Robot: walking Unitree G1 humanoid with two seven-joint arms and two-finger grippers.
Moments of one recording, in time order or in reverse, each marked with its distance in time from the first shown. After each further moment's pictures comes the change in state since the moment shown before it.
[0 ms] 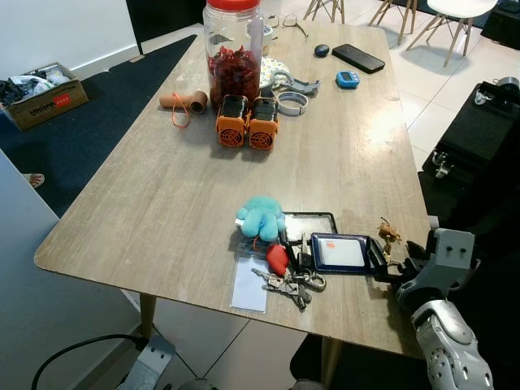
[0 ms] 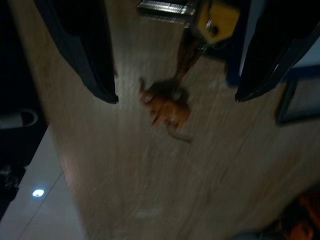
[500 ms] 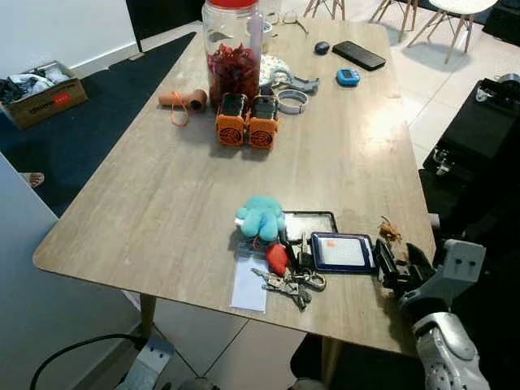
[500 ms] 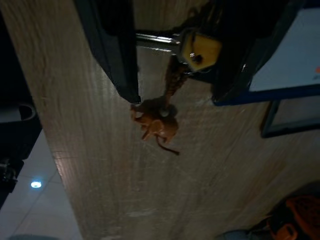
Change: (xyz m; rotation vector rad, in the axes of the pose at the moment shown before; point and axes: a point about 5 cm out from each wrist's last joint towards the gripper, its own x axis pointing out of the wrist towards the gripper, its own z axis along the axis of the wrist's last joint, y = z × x) left arm 0.000 0.001 0.000 -0.008 -0.005 0.006; right arm -0.015 0.010 -0.012 -0.030 -0.011 0.044
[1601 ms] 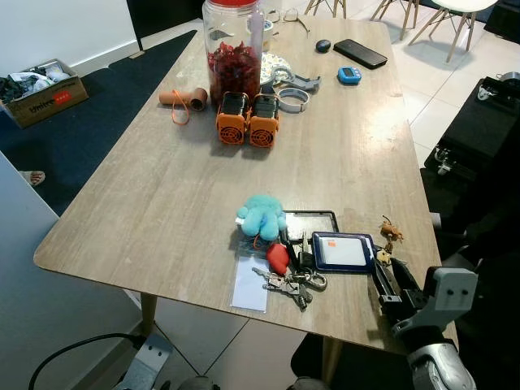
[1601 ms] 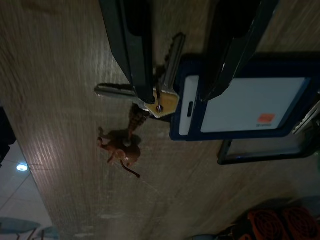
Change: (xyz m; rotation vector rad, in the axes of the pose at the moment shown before) left arm 0.000 0.002 0.001 -0.017 -0.006 0.009; right arm -0.036 0.009 -0.012 -0.046 -0.037 0.060
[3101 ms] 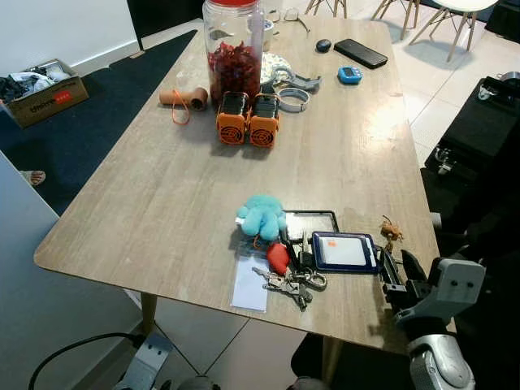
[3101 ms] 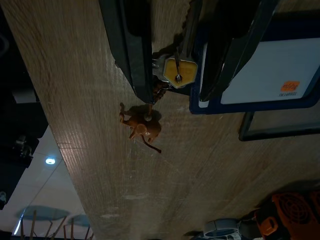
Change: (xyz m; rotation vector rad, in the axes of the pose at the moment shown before) left arm 0.001 0.001 0.002 -0.007 0.000 -0.010; right arm 0.014 0.003 0.012 -0.023 -0.041 -0.092
